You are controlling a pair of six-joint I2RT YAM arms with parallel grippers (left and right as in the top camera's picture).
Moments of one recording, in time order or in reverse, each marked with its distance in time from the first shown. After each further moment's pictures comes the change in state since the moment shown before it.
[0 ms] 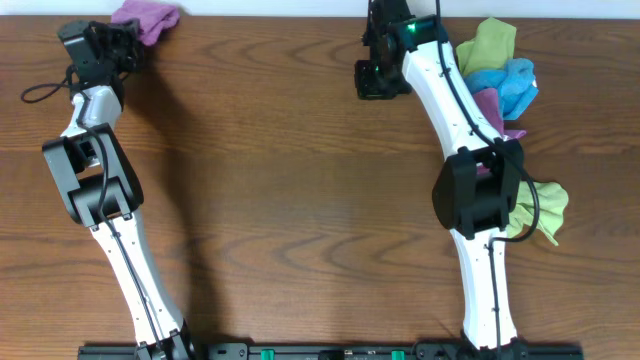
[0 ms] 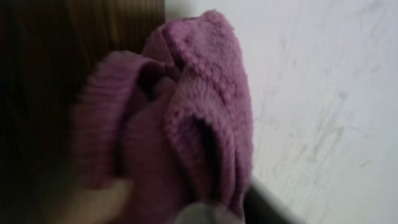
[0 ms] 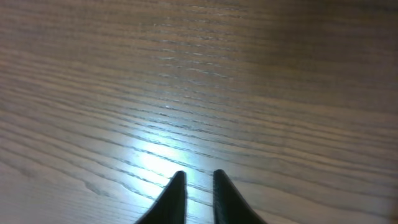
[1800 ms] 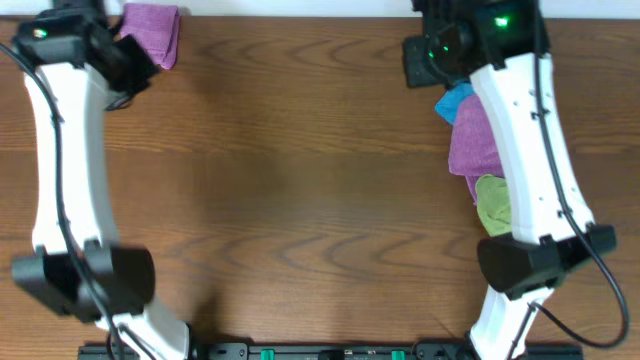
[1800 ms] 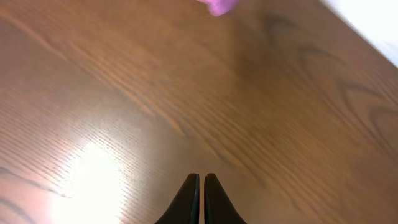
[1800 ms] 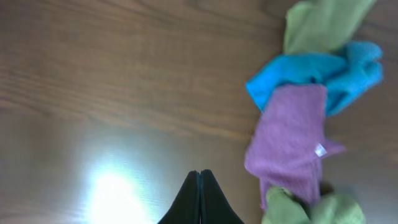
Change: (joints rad) left arm -0.275 -0.829 0.000 -1.525 -0.557 1.000; right arm -0.002 -0.483 0.001 -0.311 0.248 -0.075
